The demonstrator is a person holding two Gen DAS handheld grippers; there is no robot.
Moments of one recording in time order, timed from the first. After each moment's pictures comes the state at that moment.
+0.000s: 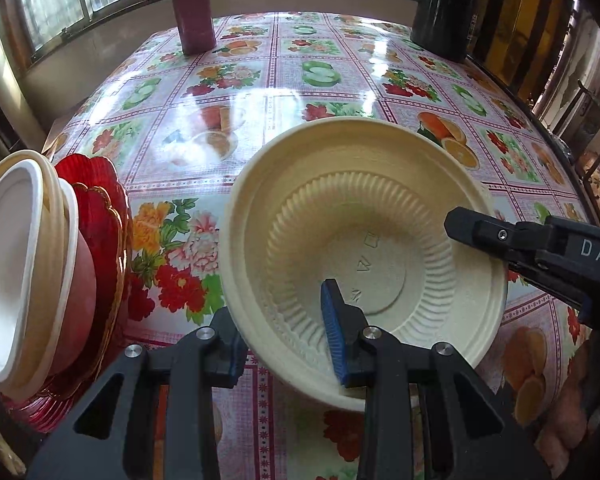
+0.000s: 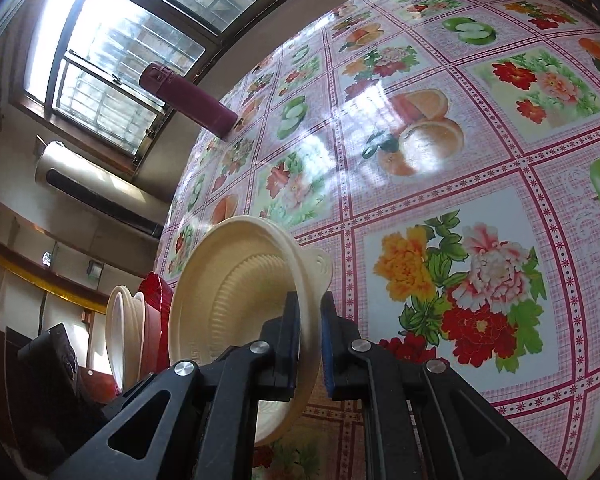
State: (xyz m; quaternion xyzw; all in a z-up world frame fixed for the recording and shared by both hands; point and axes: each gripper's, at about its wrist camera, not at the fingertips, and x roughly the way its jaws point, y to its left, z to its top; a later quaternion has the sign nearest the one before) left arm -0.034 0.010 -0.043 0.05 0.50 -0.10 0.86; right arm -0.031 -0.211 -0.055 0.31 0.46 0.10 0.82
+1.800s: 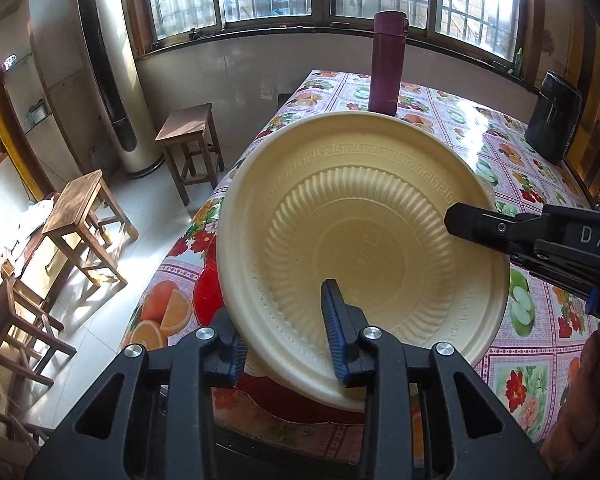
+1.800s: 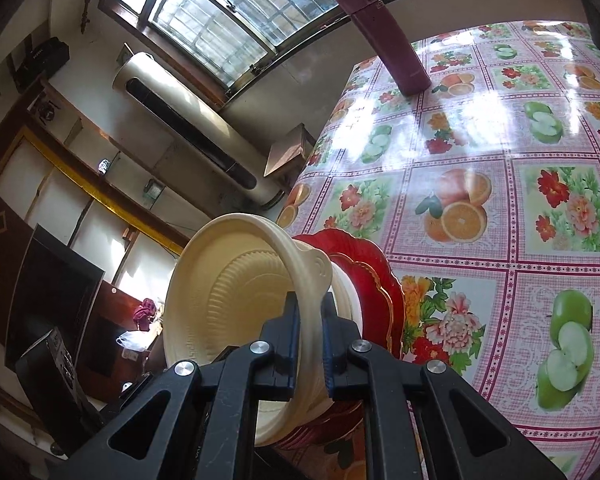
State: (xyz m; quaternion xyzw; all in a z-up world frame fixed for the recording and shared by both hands) left arm -0.056 0.179 0.003 -0.01 0.42 0.07 0.91; right arm 0.010 -0.004 0.010 0.21 0.45 0.27 0.82
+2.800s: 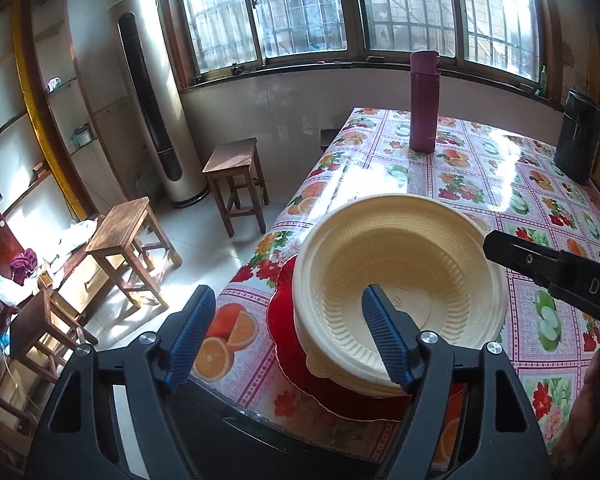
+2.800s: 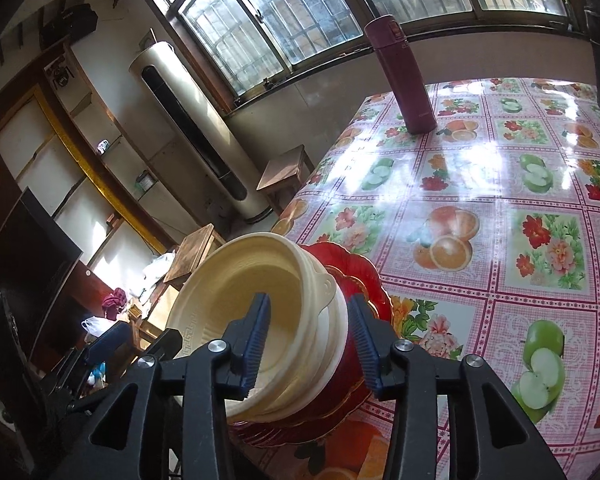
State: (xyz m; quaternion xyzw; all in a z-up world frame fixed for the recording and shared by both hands) left arm -0.080 0.192 0.030 0.02 0.35 0.15 0.92; right arm -0.017 -0.003 0.025 0.14 0.39 0.26 0.87
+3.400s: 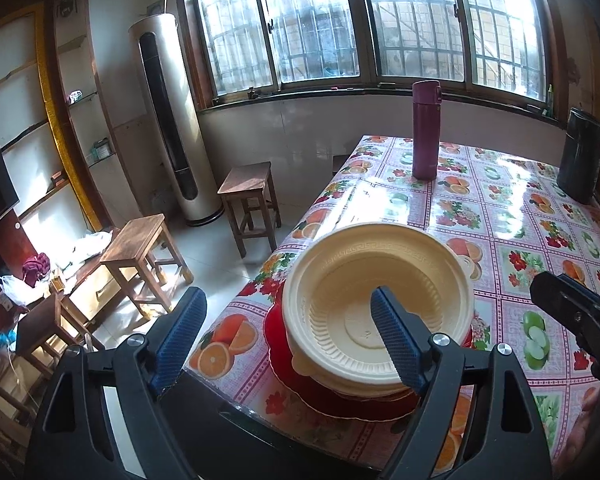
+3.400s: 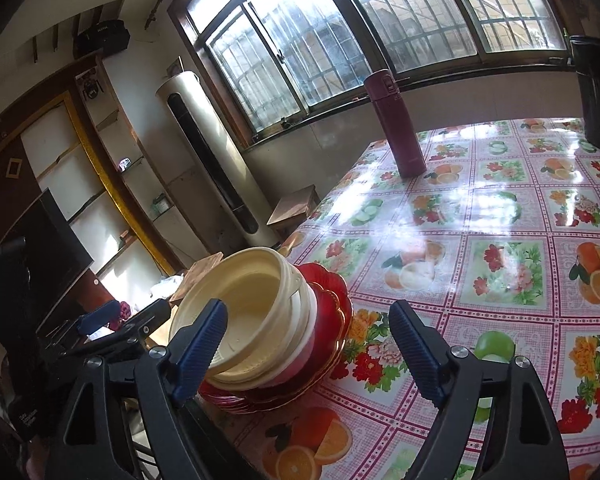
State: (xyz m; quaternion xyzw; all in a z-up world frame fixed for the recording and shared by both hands) left arm -0.104 0.172 0.043 0.02 0.30 0.18 0.94; right arm -0.065 -0.054 0.037 0.14 0.30 0.28 0.90
